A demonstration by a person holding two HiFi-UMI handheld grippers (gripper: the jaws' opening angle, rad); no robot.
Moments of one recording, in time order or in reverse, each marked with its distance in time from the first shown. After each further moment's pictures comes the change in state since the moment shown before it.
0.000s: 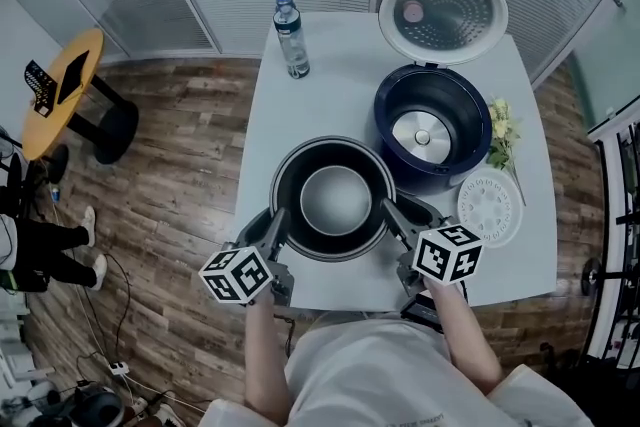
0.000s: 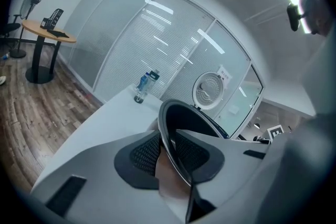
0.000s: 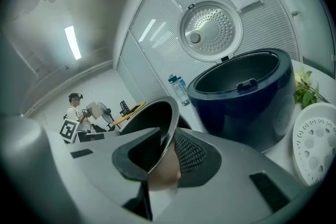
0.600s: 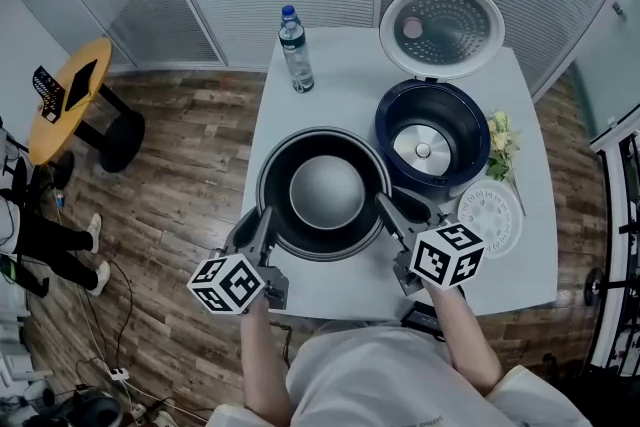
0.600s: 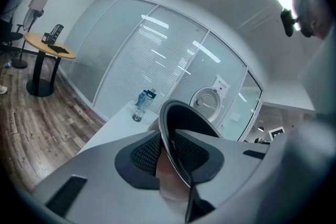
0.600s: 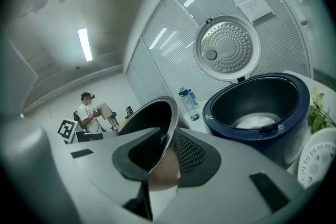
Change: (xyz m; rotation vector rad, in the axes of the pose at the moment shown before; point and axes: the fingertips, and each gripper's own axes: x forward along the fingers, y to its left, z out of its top) left arm -0.024 -0.019 0.056 0.049 -0.144 0.016; right arm -0.003 0.033 0.051 -0.086 -0.099 0.062
